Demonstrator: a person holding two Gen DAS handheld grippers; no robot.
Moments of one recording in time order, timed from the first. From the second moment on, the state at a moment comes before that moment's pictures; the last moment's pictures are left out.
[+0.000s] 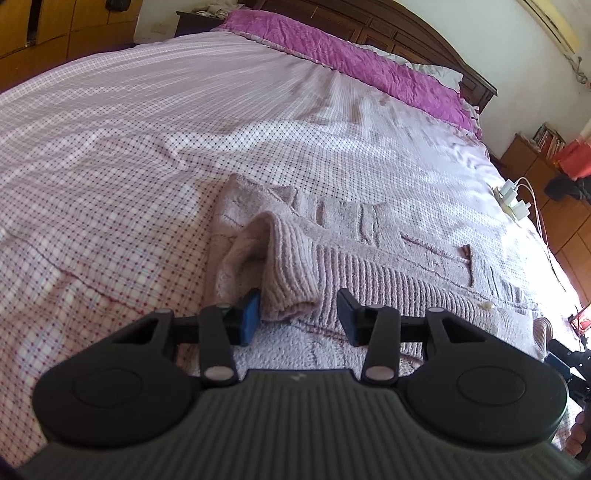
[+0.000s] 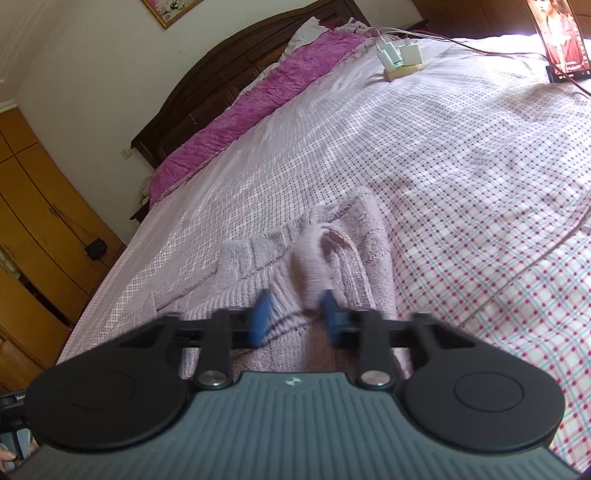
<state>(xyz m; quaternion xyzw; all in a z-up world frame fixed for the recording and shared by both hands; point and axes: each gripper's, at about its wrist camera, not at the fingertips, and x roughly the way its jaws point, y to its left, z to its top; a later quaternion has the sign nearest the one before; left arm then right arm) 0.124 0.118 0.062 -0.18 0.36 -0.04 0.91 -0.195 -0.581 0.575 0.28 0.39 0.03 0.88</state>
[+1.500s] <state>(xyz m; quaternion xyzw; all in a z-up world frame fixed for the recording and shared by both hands) 0.158 0.115 0.090 -0.19 0.32 -0.05 0.93 -0.153 -0.594 0.588 0.32 0.40 0.11 0.85</state>
